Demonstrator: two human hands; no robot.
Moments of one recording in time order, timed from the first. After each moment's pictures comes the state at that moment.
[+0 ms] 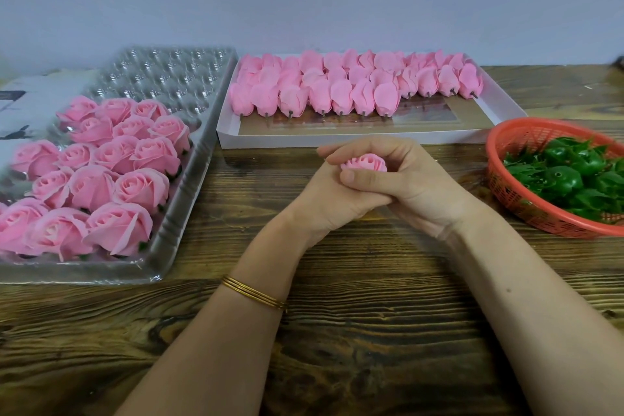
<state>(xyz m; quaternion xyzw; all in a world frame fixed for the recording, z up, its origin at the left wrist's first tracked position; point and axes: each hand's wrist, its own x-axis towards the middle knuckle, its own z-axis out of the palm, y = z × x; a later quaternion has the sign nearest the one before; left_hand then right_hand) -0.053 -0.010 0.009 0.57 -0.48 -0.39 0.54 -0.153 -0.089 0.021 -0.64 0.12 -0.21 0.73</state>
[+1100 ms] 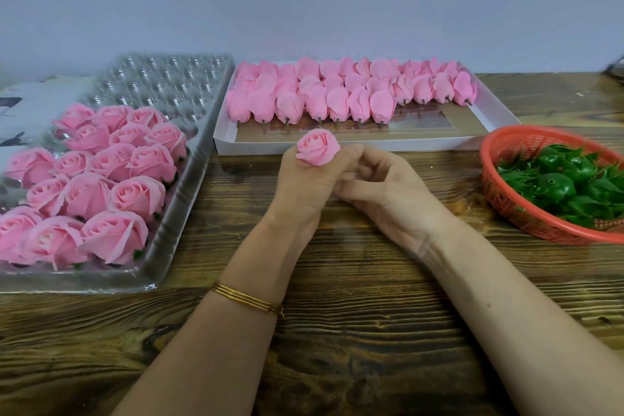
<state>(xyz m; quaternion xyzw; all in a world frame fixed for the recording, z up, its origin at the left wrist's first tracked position) -0.045 -0.017 0.013 0.54 -0.28 -0.33 0.72 -0.141 -0.079 0.009 -0.55 0.19 -0.25 0.78</state>
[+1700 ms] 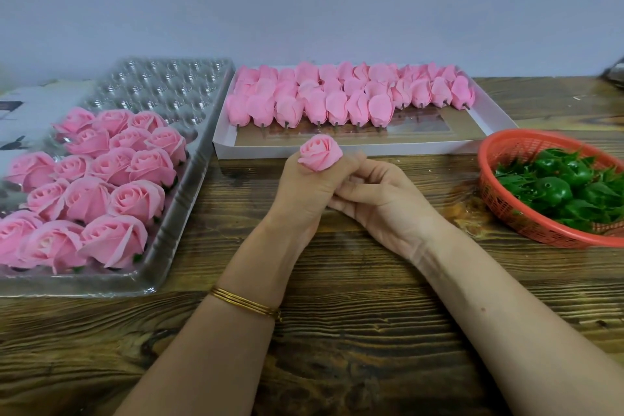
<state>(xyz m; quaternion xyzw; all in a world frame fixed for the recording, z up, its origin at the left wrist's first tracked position) -0.045 -0.013 0.014 0.54 -0.29 -0.37 0.70 -0.137 -0.082 0.002 -0.48 0.13 -0.21 0.84</state>
